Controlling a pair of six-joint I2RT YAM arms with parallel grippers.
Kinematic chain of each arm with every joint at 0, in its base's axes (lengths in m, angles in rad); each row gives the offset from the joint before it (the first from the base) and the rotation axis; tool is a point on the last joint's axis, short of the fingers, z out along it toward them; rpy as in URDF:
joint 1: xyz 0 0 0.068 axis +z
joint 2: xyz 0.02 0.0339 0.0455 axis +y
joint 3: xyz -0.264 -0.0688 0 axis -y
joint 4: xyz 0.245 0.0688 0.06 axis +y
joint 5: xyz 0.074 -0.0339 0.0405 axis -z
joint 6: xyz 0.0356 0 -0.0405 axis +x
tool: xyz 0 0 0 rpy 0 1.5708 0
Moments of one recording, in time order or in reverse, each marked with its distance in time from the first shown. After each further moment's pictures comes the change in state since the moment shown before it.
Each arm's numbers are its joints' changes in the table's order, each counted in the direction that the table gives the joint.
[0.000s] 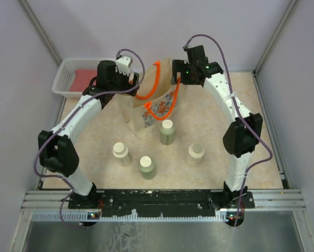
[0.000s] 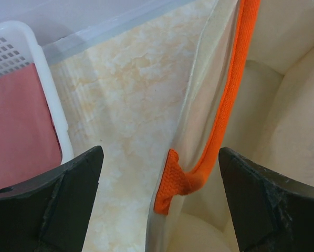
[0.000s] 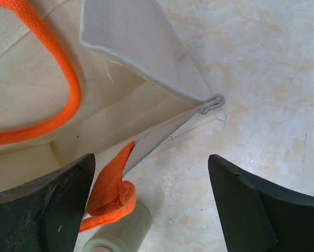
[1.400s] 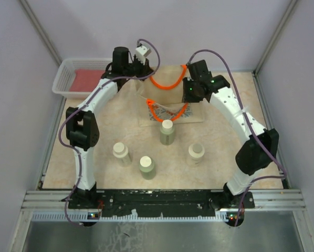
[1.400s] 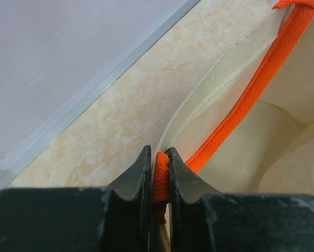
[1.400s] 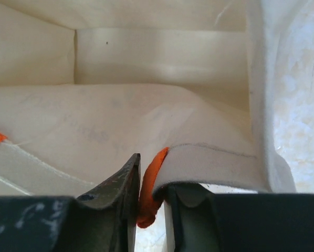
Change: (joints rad) left arm 0.000 0.473 0.471 -0.106 0.449 0.075; right arm 0.062 -0.271 -0.318 0.087 0.050 0.056
